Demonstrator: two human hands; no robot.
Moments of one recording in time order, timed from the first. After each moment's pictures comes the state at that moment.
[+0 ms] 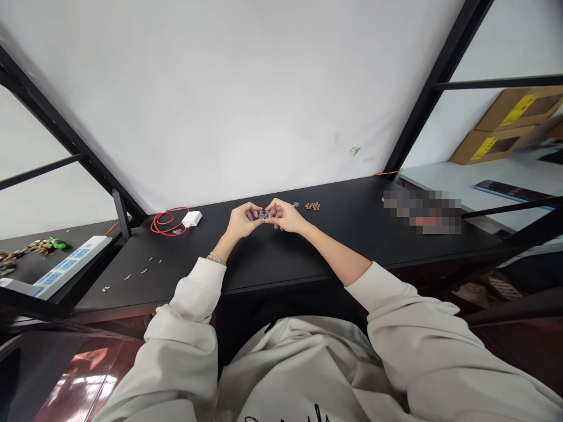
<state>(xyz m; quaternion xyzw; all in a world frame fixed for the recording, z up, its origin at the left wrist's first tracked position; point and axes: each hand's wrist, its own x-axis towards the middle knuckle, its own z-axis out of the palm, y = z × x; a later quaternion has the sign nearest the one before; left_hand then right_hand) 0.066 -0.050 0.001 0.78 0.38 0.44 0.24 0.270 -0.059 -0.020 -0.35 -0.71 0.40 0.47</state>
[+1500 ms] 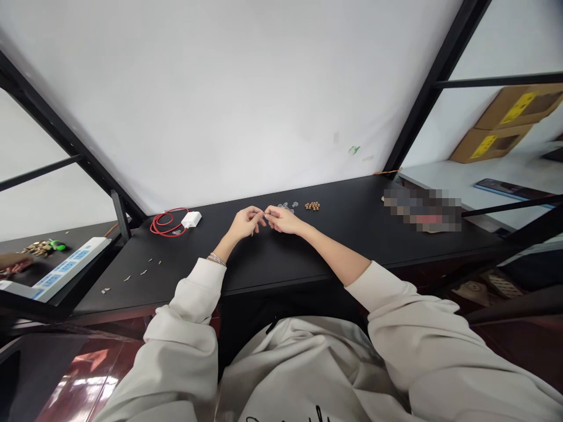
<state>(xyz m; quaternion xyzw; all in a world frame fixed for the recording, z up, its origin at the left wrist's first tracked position) 0.073 -0.047 -0.006 0.72 0.39 0.37 0.44 0.262 -0.062 -0.015 -0.41 -0.71 0.43 0.38</state>
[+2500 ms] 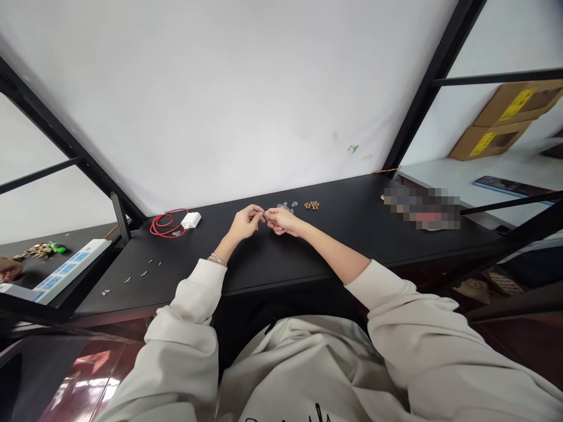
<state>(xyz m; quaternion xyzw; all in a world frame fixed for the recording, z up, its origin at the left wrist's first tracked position) 0.072 -0.048 -0.009 0.77 0.38 0.39 0.34 0.253 -0.076 0.000 -0.40 -0.53 0.64 0.39</state>
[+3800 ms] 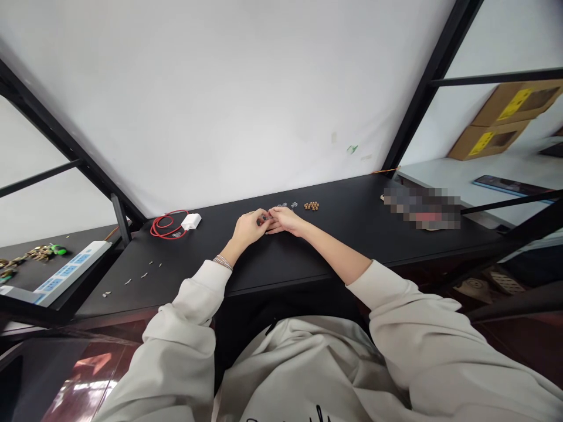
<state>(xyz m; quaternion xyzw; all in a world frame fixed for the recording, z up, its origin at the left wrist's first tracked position) 0.085 -0.069 -0.002 0.84 0.42 0.33 0.08 0.255 -0.076 0.004 -0.45 -0.46 0.64 0.42</state>
